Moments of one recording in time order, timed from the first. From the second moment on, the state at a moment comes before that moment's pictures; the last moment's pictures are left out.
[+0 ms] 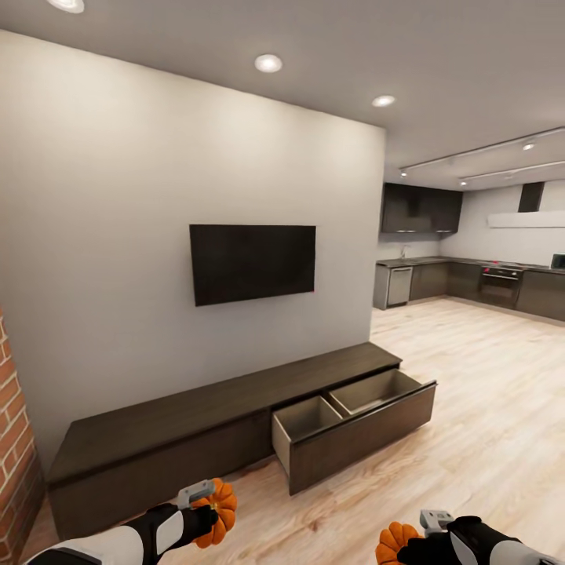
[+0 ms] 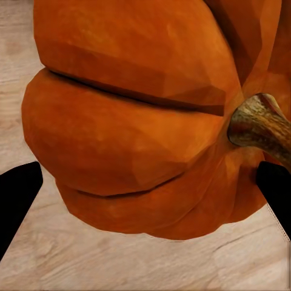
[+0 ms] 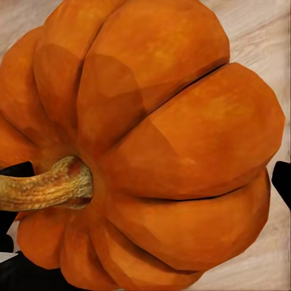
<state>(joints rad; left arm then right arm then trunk) -0.68 -0.02 -0.22 0.04 0.53 0.17 -0.03 -0.64 -0.19 1.11 0.03 -1.05 0.32 0.38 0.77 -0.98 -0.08</state>
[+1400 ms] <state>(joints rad) -0.68 -0.03 -0.22 0.04 0.52 0.17 -0.03 -0.64 -0.19 1.11 0.03 -1.05 0.32 0.38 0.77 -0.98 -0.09</state>
